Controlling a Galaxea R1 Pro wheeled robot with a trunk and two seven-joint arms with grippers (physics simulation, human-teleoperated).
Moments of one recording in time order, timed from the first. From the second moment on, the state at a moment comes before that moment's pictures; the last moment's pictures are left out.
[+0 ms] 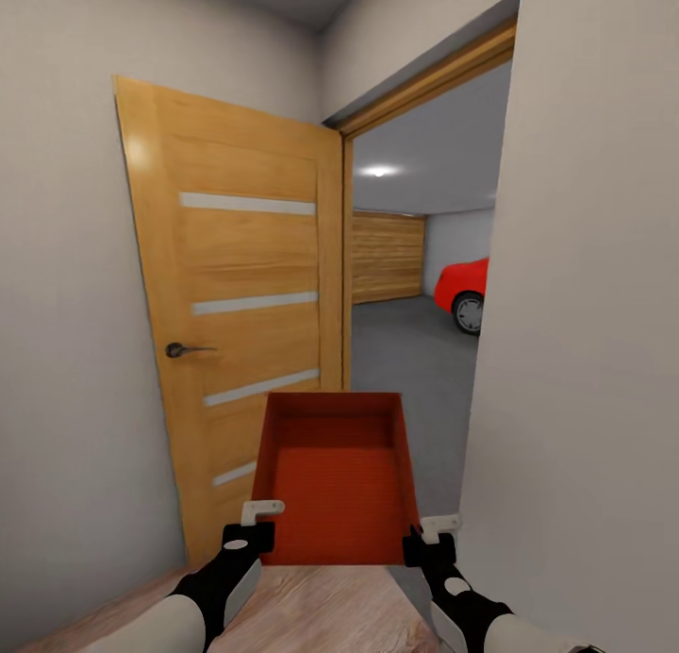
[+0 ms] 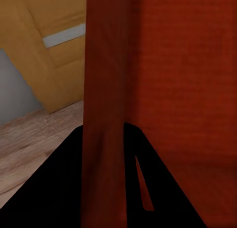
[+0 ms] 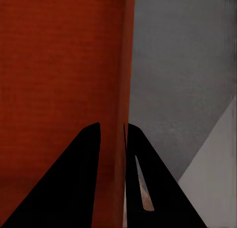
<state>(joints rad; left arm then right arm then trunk) -0.63 -0.11 -0.18 -0.27 0.16 0.03 0.27 -0.64 0.09 0.44 -0.06 -0.32 -0.39 -0.13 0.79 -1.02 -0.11</state>
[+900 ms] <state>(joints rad) -0.63 -0.11 -0.17 -0.27 0.15 0.03 0.27 -0.64 0.09 0.44 -0.06 -0.32 -0.38 -0.13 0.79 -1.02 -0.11</state>
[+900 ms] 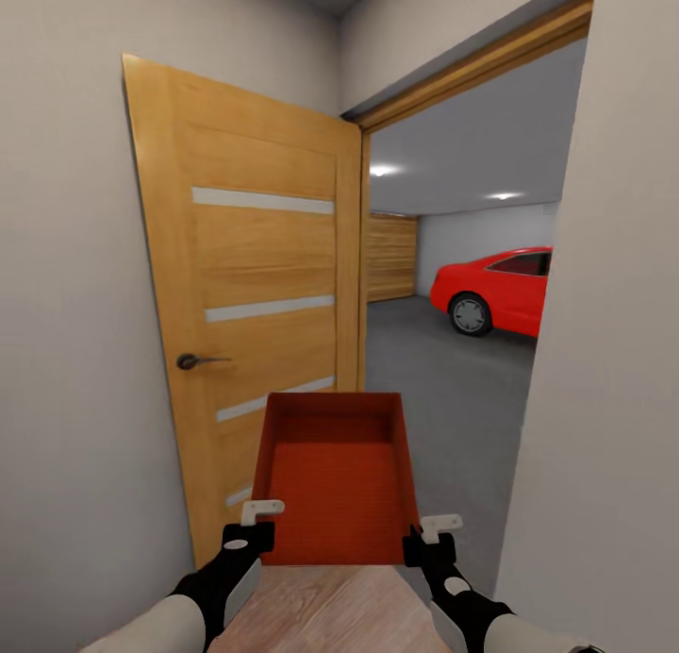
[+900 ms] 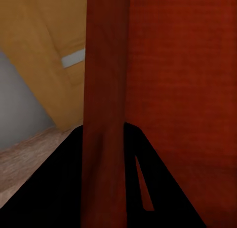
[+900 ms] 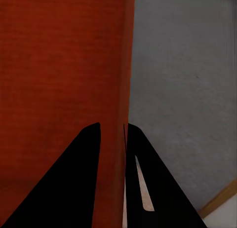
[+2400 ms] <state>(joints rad) -0.63 -0.11 -0.18 -0.28 0.16 0.03 0.27 -0.64 0.09 0.44 -0.06 -0.32 -0.39 -0.13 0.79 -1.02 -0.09</state>
